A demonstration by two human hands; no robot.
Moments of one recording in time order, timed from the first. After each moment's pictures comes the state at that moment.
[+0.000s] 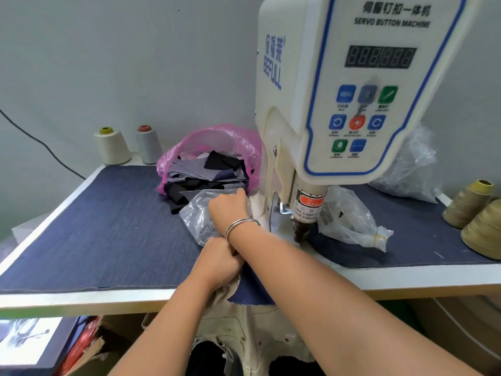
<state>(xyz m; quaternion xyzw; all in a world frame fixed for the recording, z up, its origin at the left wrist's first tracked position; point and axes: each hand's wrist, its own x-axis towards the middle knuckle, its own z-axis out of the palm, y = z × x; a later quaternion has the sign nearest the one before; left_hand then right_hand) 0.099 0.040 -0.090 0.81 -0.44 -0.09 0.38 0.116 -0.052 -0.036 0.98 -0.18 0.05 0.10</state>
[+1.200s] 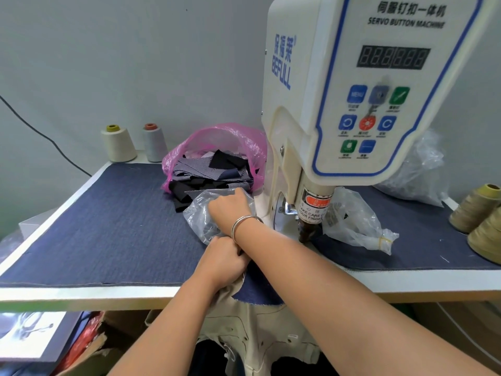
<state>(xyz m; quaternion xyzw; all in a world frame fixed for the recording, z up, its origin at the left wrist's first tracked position) 0.098 0.039 -0.089 0.81 -0.48 -0.05 0.35 0.120 -0.053 -0.038 0.98 -0.10 0.02 0.14</state>
